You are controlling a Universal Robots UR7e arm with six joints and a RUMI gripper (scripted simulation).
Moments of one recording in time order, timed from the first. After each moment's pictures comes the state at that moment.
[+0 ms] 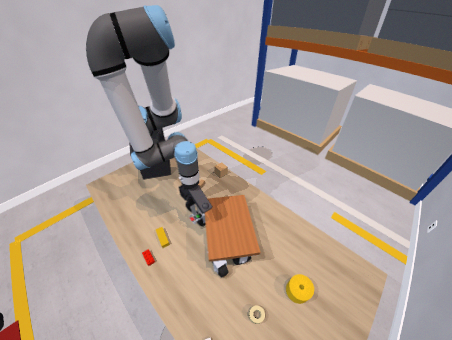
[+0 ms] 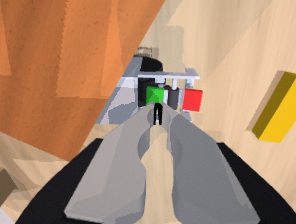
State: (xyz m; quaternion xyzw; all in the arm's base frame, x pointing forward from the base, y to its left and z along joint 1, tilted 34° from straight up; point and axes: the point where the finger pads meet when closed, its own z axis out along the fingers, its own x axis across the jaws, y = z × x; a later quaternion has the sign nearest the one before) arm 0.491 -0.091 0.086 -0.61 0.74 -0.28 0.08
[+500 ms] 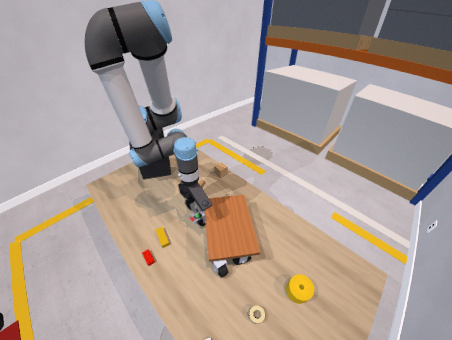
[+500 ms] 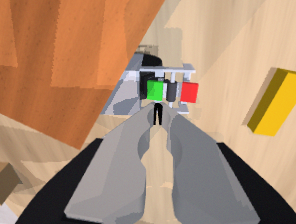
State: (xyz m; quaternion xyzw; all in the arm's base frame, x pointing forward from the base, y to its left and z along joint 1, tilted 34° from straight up) arm 0.484 -0.086 0.098 -0.61 0.74 -0.28 0.08
